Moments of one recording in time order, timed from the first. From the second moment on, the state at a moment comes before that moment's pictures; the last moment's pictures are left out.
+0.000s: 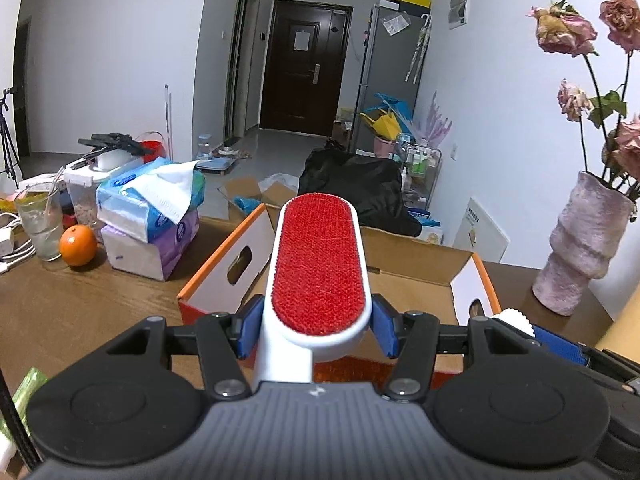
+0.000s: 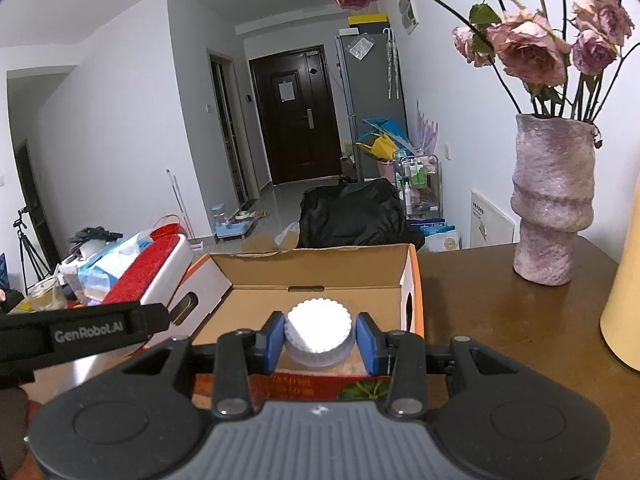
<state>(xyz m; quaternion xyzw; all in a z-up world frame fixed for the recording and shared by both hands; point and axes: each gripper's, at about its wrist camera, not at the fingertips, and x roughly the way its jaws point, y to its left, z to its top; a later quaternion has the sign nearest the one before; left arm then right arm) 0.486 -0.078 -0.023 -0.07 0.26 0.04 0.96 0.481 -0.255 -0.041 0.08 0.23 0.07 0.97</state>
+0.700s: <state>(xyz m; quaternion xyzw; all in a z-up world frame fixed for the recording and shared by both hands) 0.571 -0.080 -0.049 -0.05 0.30 0.07 0.95 0.558 -0.253 -0.058 0.06 0.27 0.05 0.96</state>
